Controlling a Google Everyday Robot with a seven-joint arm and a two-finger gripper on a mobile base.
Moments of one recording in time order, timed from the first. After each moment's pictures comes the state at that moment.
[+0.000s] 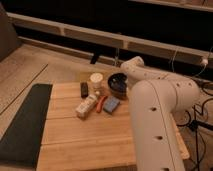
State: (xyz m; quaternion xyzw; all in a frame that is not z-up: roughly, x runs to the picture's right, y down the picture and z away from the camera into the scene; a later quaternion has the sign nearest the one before) arm 0.199 0.011 0.984 -0.18 0.21 0.49 0.83
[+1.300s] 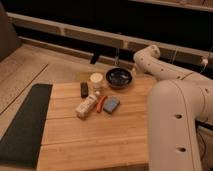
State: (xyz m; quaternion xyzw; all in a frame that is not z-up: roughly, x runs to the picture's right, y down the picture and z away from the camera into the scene) arm 0.239 -0.096 0.956 -0.05 0.10 0.54 0.83
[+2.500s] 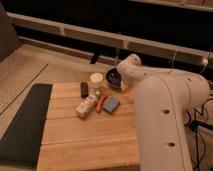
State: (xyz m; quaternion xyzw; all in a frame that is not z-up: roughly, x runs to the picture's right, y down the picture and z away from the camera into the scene) arm 0.168 -0.018 0.969 -0.12 0.17 0.49 0.85
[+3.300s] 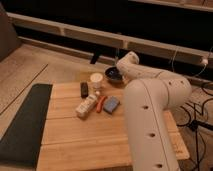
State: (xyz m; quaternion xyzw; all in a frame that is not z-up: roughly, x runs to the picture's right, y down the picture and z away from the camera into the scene) arm 0.182 -0.145 1.029 0.01 0.06 0.41 0.91
